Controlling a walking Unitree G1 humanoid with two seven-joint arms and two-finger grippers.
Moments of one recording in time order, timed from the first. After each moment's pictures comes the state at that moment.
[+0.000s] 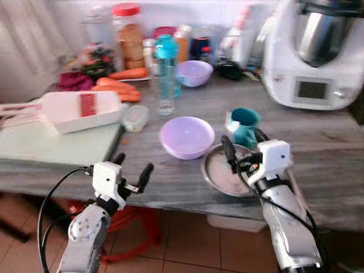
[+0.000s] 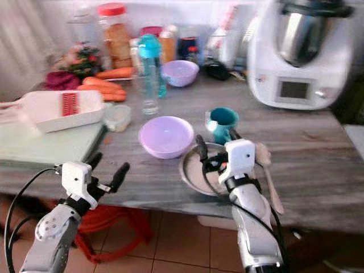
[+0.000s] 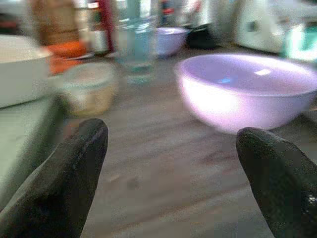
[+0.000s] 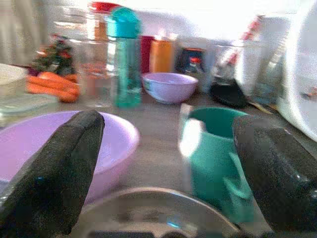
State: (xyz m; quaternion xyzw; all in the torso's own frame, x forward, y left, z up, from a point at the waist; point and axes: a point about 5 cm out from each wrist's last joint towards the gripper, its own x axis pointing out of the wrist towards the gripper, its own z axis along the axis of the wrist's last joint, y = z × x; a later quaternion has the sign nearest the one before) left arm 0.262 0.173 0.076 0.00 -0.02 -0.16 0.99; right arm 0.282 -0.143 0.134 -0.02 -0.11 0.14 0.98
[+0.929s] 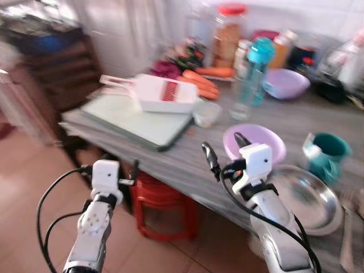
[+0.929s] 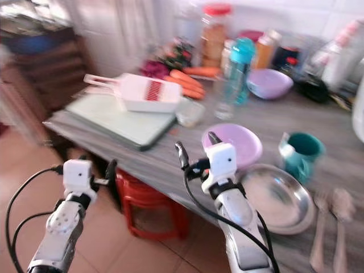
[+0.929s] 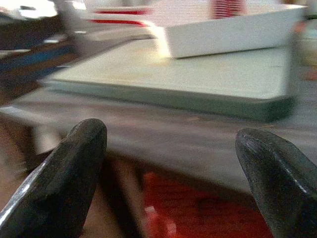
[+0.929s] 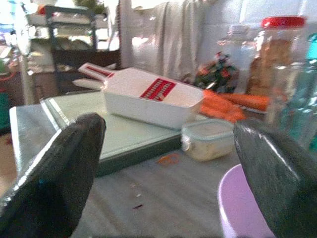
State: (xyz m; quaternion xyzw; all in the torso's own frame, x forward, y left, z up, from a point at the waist) left arm 0.281 0.177 0.065 0.05 0.00 -0.03 1.00; right arm 0.270 -0.117 0.139 -0.01 -0.09 0.18 0.98
